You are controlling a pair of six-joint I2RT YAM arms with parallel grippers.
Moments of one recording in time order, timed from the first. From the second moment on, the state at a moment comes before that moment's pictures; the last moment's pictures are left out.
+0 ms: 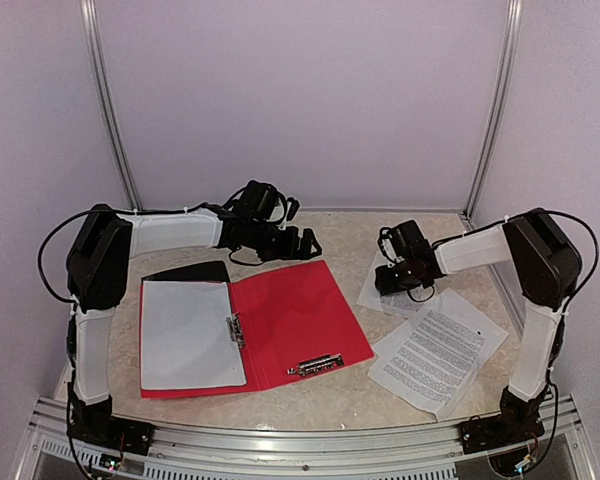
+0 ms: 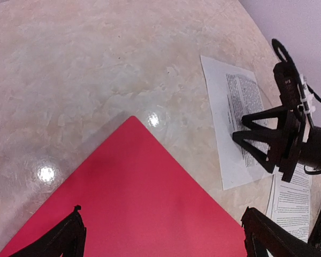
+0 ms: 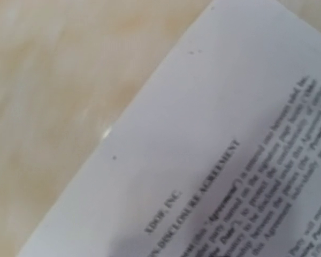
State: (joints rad) left arm -0.67 2.12 1.63 -0.25 0.22 -0.42; right arm 0.47 1.96 1.13 -0.09 0.09 0.21
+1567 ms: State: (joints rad) left arm -0.82 2.71 2.38 -0.44 0.54 -0.69; right arm 0.32 1.70 0.81 -0.01 0.04 0.32
